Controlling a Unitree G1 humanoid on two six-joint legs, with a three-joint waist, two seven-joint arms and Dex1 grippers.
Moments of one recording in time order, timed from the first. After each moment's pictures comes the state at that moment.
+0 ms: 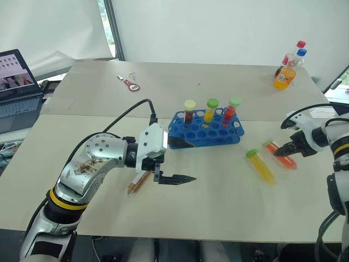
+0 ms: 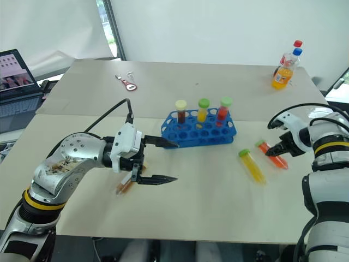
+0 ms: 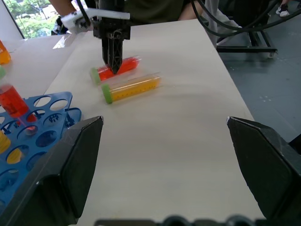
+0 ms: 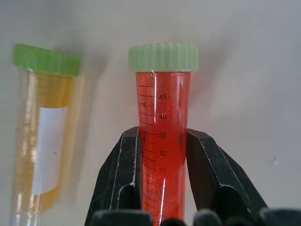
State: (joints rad) left arm -0.52 0.65 -0.19 -0.43 -0.51 0.52 -1.08; right arm -1.10 -0.93 0.27 1.03 -0.19 0.57 1.39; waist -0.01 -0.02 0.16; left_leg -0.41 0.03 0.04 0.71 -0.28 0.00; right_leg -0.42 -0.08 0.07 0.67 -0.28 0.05
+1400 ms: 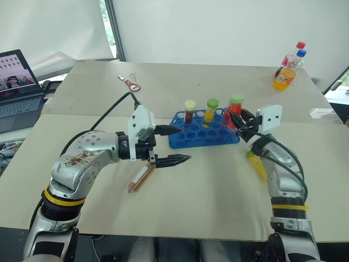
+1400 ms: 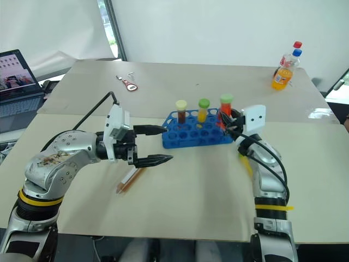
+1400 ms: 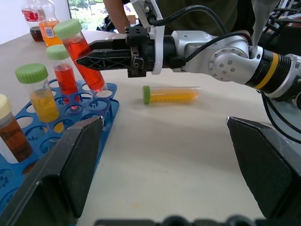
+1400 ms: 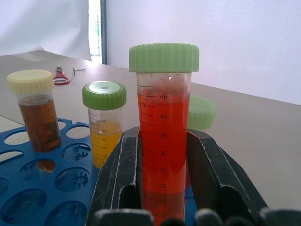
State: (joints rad) left arm -0.53 0.61 -0.08 -0.40 -0.61 0.68 -0.94; right arm -0.46 -0.31 -0.20 0.10 0.18 0.12 0.45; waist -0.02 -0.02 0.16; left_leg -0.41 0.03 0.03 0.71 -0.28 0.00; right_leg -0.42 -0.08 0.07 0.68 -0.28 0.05
